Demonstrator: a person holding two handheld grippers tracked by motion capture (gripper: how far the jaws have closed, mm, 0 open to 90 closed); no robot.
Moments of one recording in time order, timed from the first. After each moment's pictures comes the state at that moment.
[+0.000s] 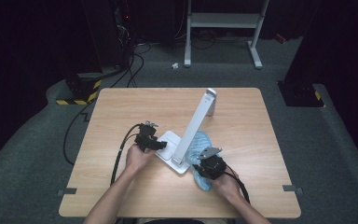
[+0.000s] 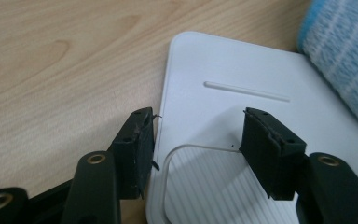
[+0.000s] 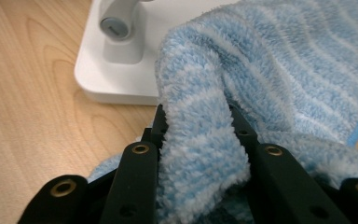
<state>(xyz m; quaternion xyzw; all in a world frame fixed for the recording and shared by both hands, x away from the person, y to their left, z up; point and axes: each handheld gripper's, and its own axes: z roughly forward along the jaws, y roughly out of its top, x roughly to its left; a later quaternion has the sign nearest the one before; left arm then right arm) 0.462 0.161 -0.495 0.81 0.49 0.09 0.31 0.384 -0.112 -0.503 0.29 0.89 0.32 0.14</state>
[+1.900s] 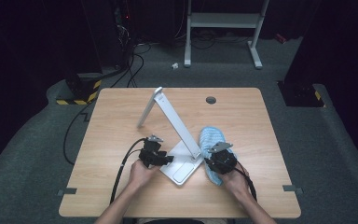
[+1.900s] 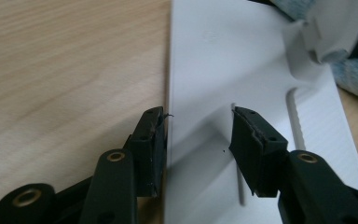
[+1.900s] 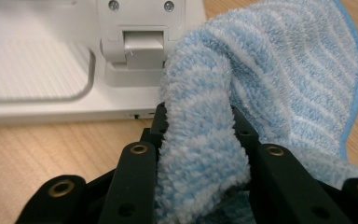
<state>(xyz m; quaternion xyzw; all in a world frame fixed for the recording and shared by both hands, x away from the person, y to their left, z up) 0.408 0.137 -0.505 0.82 0.45 0.04 0.37 0.397 -0.142 -0.496 0.34 0.87 0.29 0.18</state>
